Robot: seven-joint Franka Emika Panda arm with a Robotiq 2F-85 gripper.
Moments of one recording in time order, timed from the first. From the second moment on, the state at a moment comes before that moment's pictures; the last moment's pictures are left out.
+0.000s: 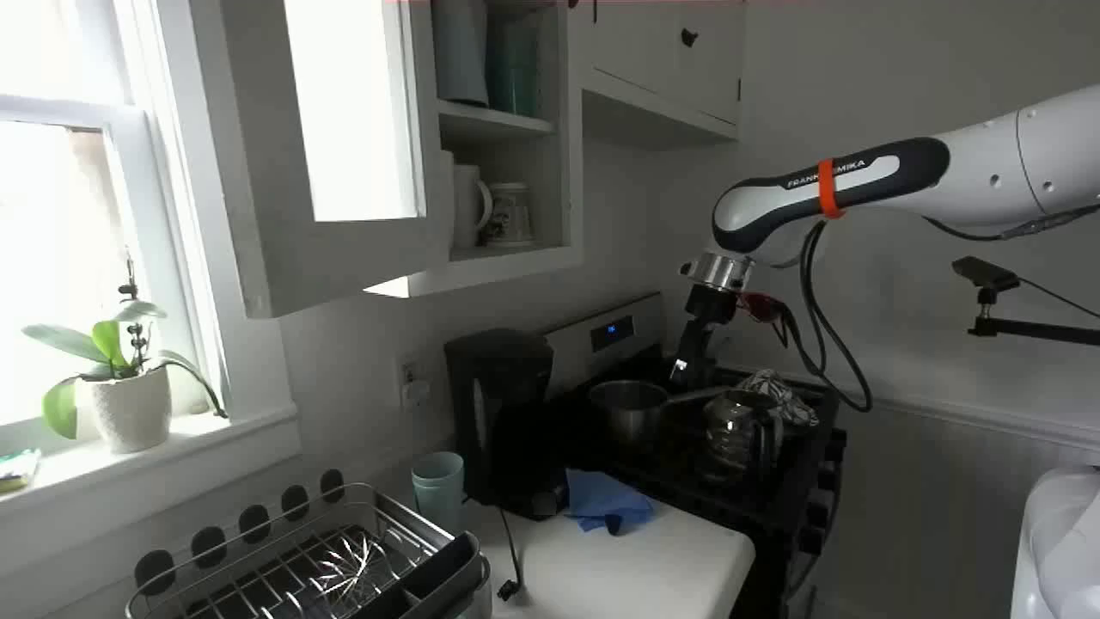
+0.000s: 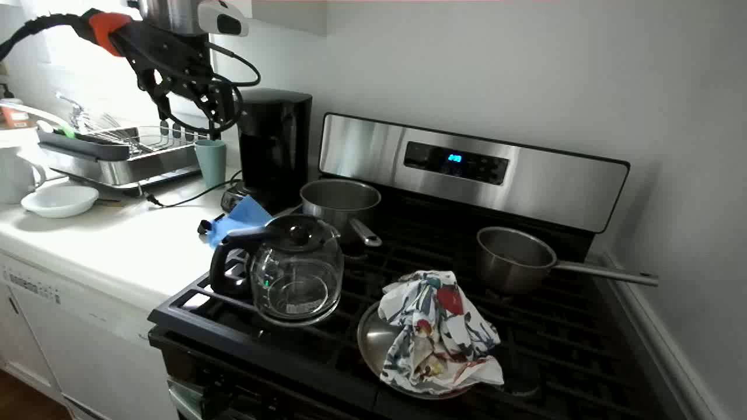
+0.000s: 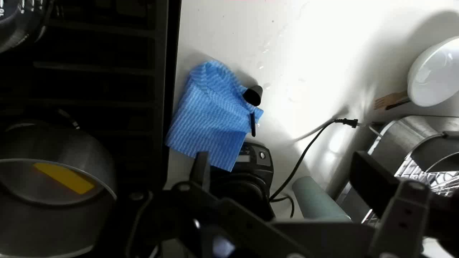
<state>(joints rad) 0.10 -0.37 -0.32 -2.22 0.23 1.99 -0.59</state>
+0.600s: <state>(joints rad) 0.08 -0.37 -0.29 -2.22 0.23 1.99 -0.59</state>
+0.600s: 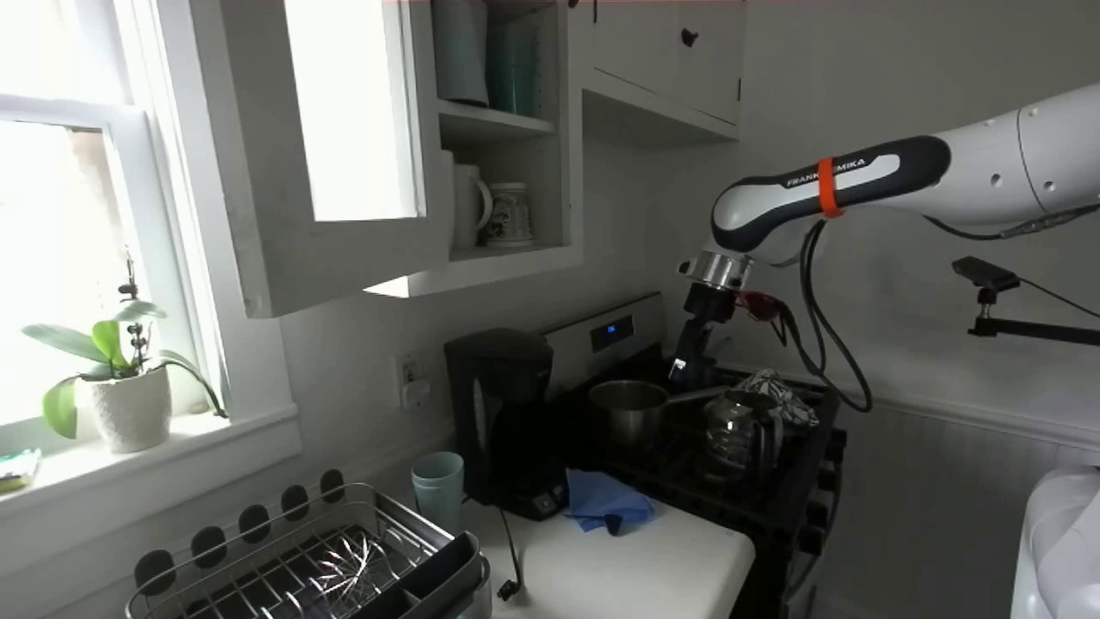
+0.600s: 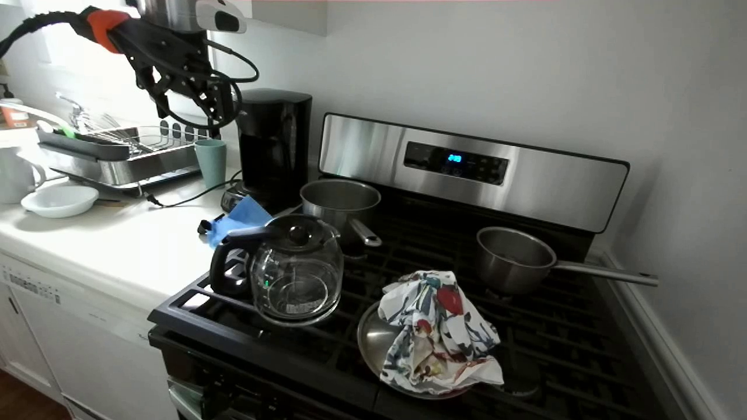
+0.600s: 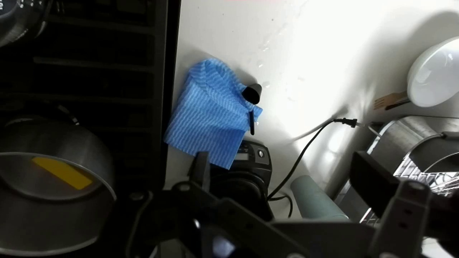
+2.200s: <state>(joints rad) 0.09 -0.46 0.07 -1.86 -0.07 2.05 -0.37</state>
